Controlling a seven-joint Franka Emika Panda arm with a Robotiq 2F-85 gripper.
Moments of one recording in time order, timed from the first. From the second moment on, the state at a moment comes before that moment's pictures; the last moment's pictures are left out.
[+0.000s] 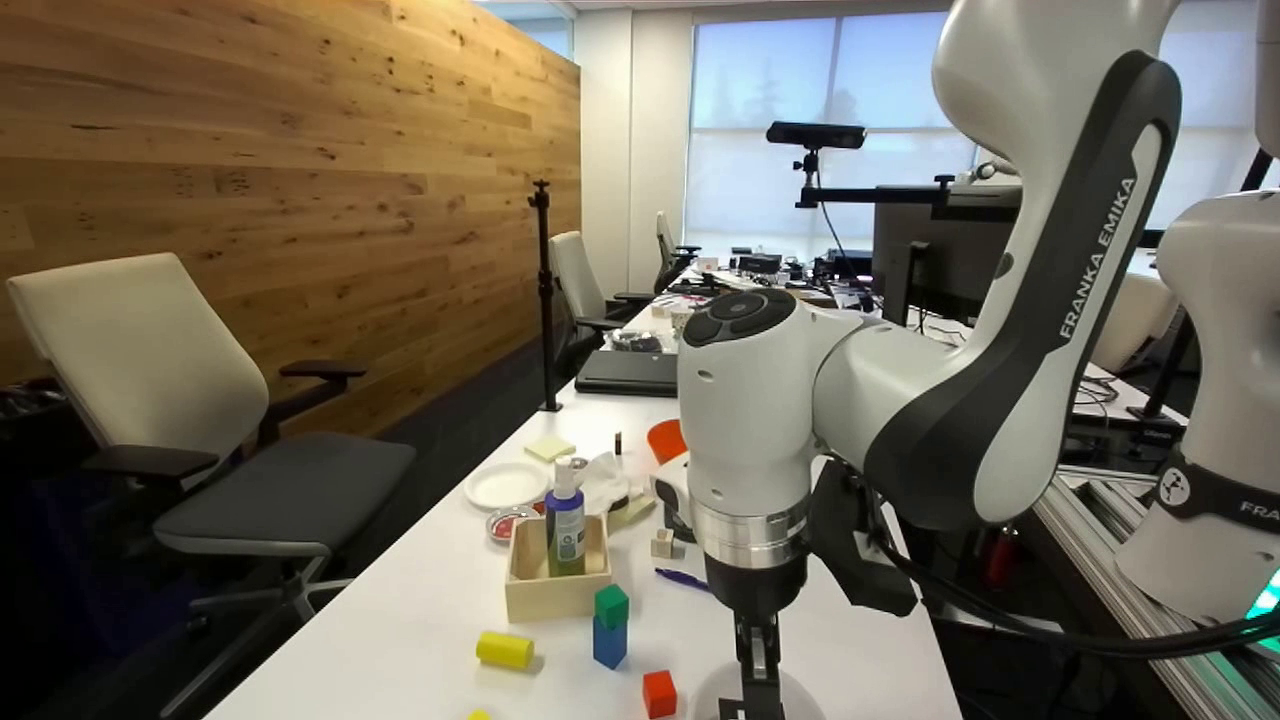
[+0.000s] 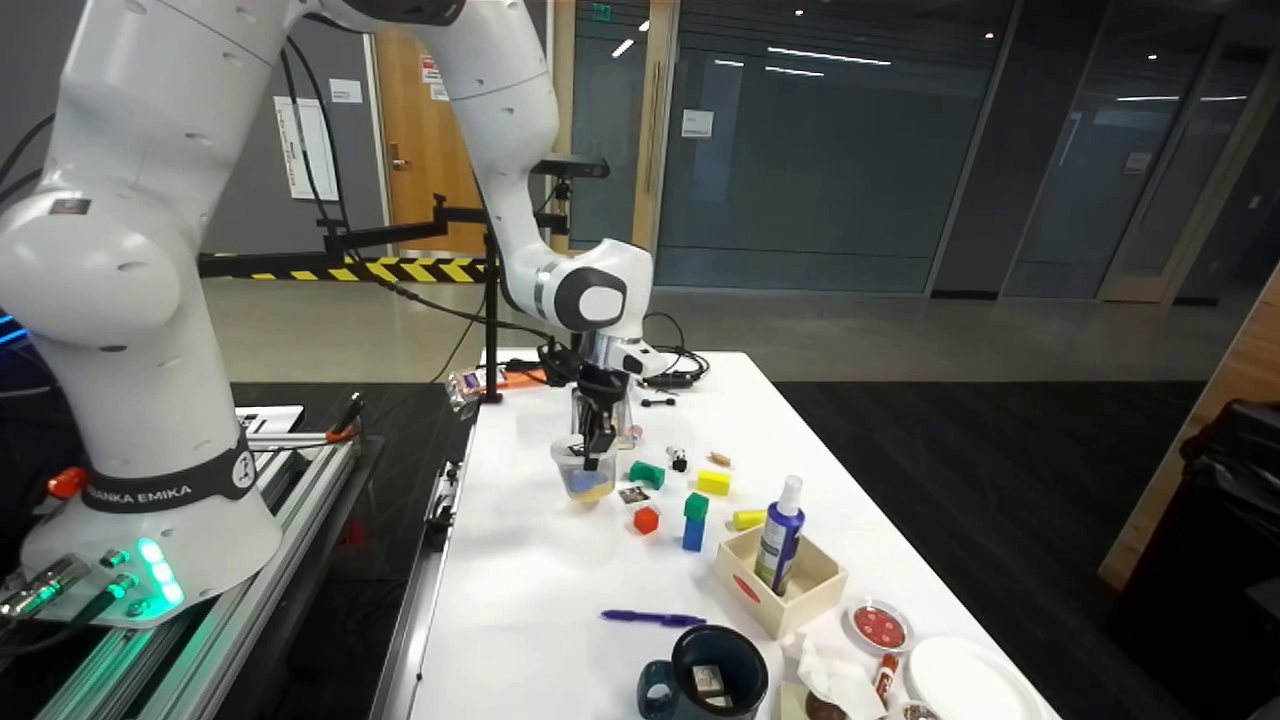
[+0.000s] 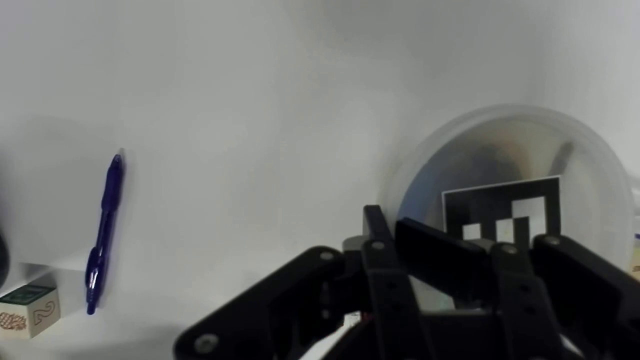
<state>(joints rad) 0.46 0.45 -0.02 -2.29 -0.15 2.59 0.47</state>
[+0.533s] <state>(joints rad) 0.43 0.46 -0.01 -2.29 -0.15 2.55 0.47</state>
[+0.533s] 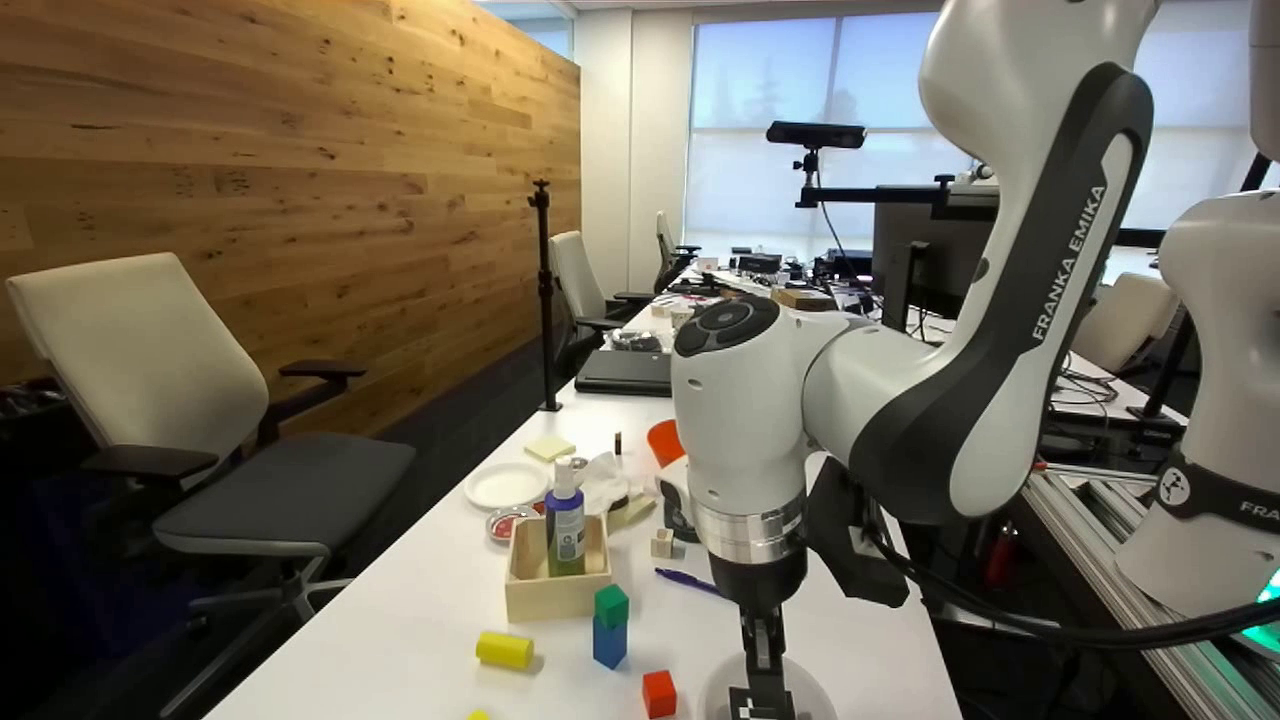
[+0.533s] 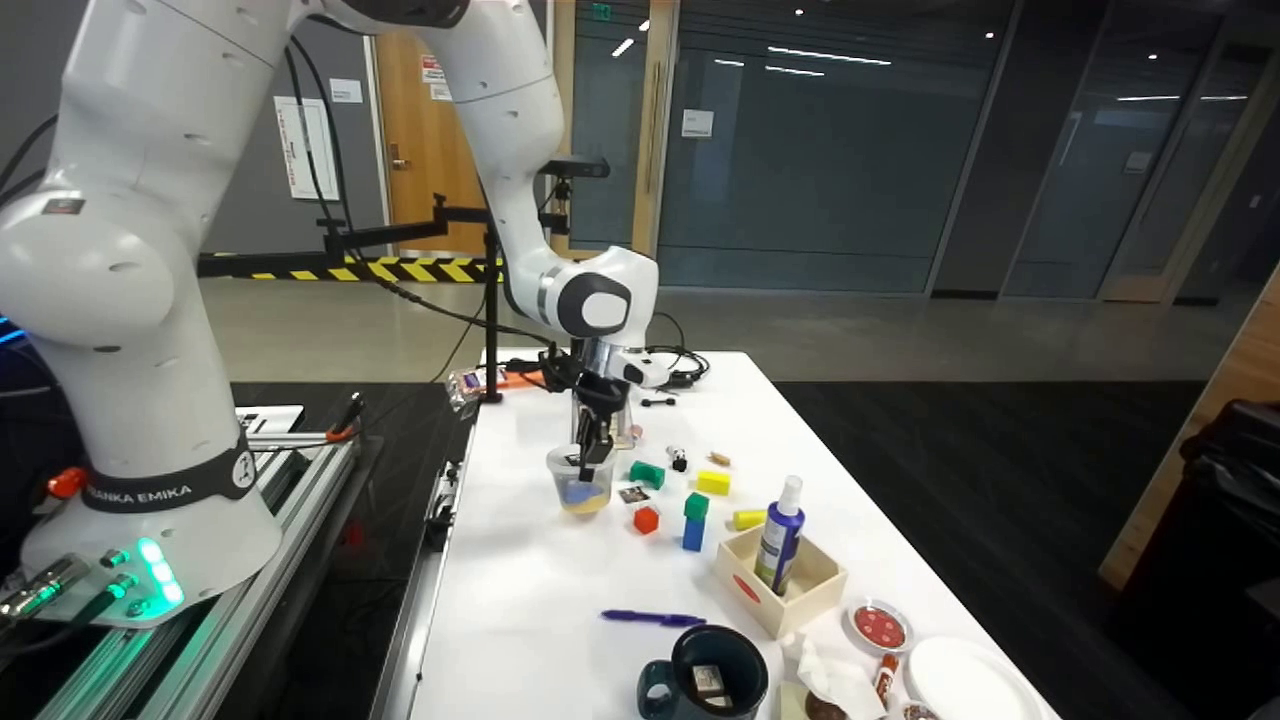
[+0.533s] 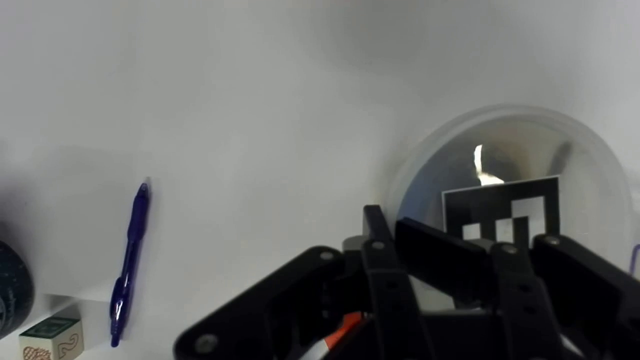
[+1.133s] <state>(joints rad) 0.39 0.49 0.01 -2.29 -0.15 2.55 0.47</state>
